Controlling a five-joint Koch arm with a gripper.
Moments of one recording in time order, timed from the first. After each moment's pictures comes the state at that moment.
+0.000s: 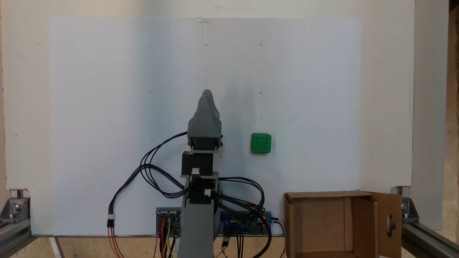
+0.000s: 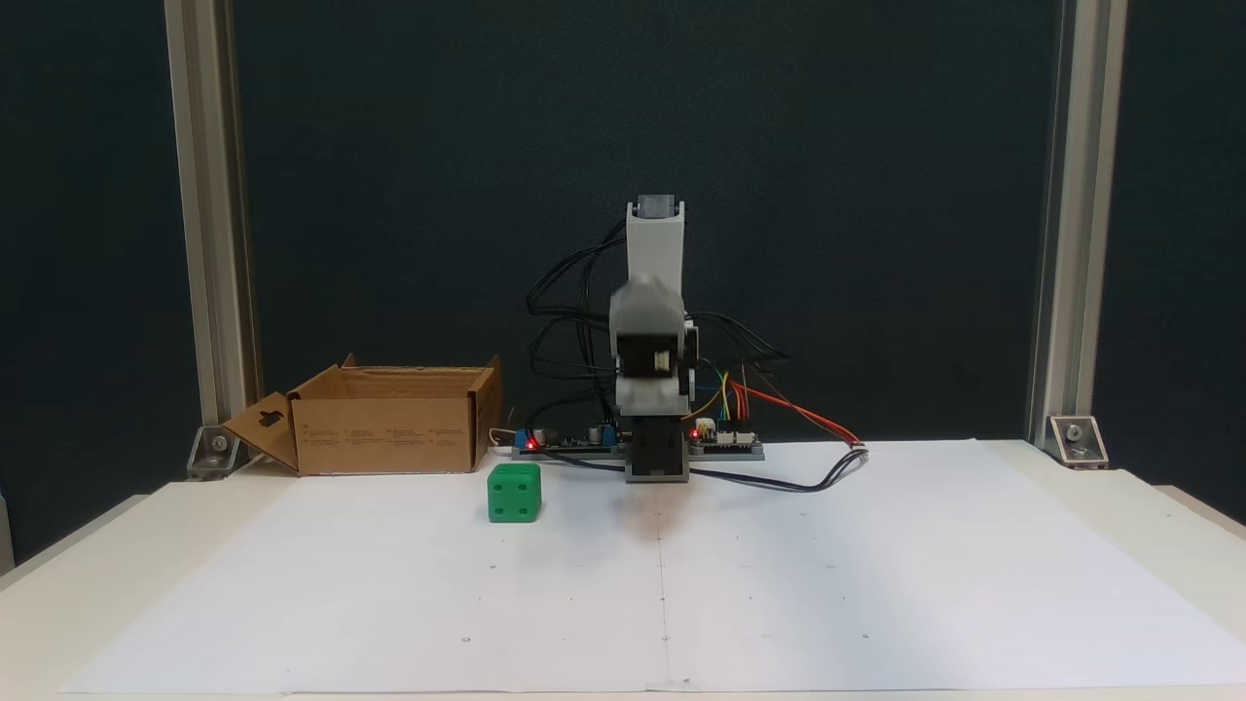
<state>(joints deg) 2.1 129.4 174.4 -74.5 -1.8</state>
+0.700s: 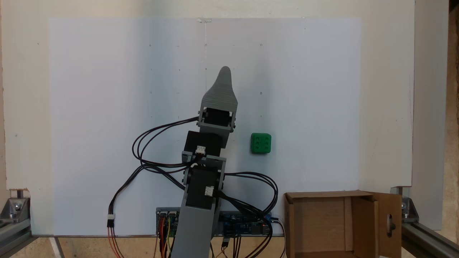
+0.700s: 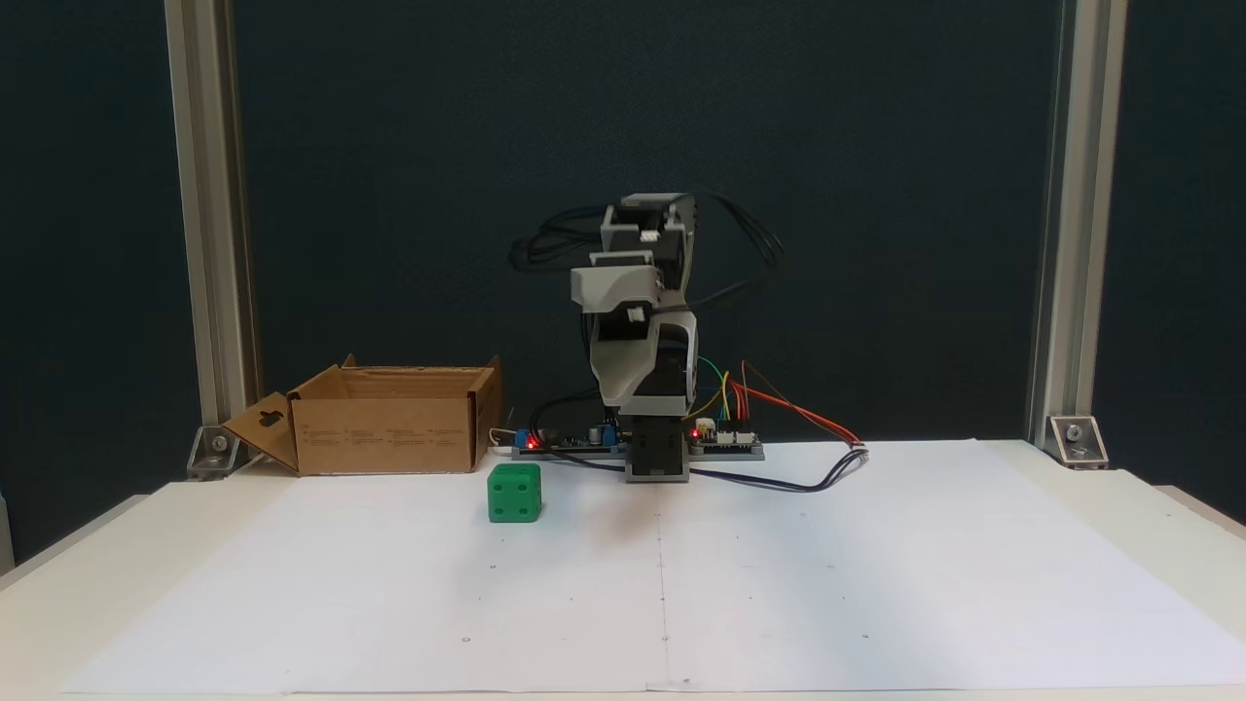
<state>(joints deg) 9.8 129.4 128.2 7.6 1.7</state>
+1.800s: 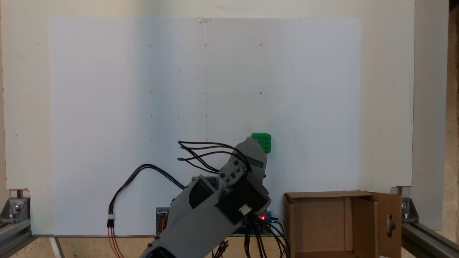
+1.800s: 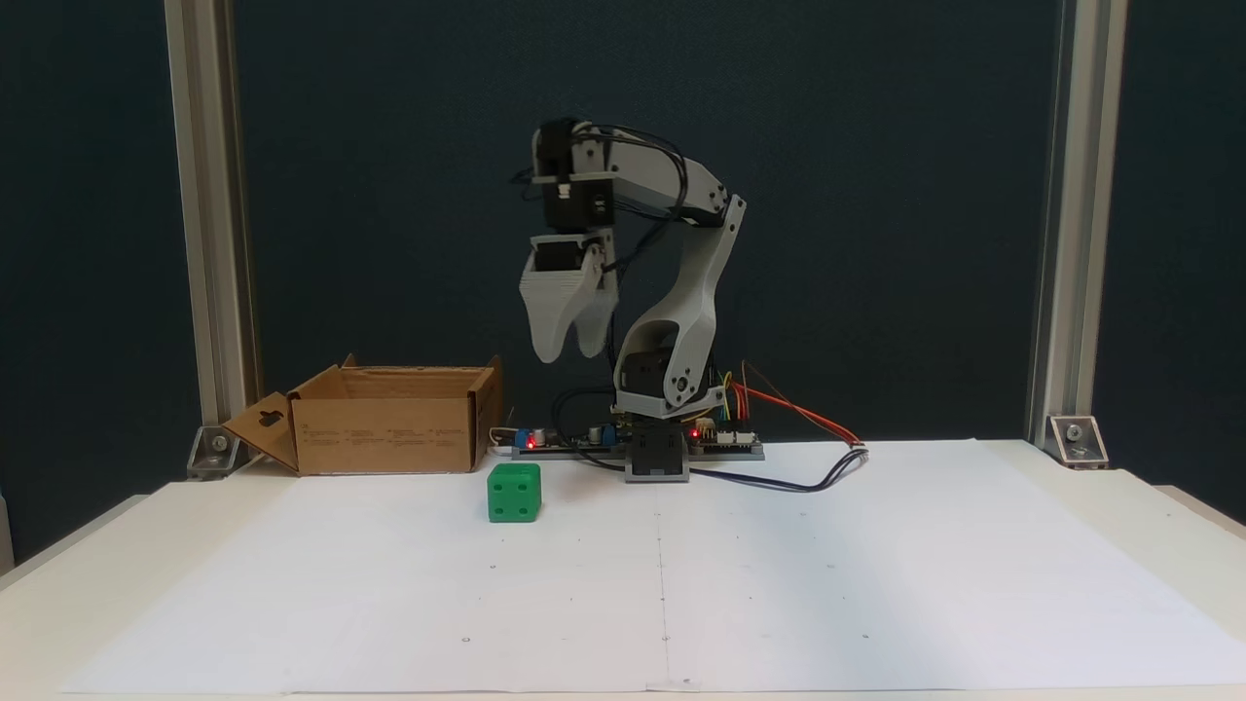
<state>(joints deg) 47.5 115.5 97.8 82.4 -29.5</state>
